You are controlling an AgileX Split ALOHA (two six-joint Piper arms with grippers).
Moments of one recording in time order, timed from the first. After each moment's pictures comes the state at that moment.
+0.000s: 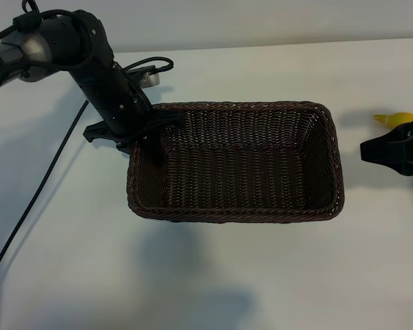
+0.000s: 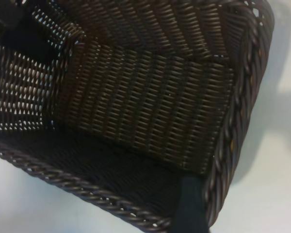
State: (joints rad) left arm -0.27 2.18 -1.54 -0.40 1.04 0.04; right arm -0.03 1.22 -0.68 0.89 0.73 -0.80
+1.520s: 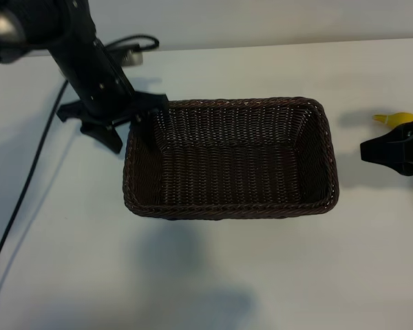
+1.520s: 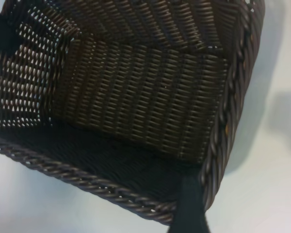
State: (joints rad) left arm -0.27 2.04 -1.58 -0.28 1.16 -0.05; right arm -0.03 1.22 -0.68 0.89 0.73 -0.80
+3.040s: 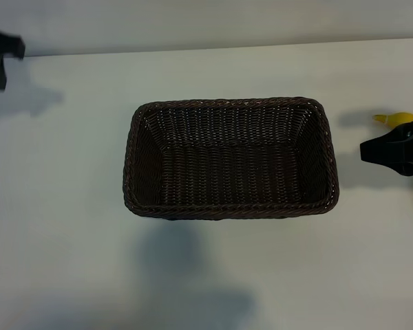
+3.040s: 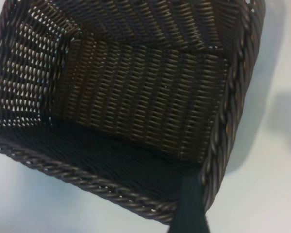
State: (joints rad) left arm -0.01 1.73 -1.55 0.11 1.17 -0.02; right arm -0.03 1.22 -0.68 0.89 0.73 -0.80
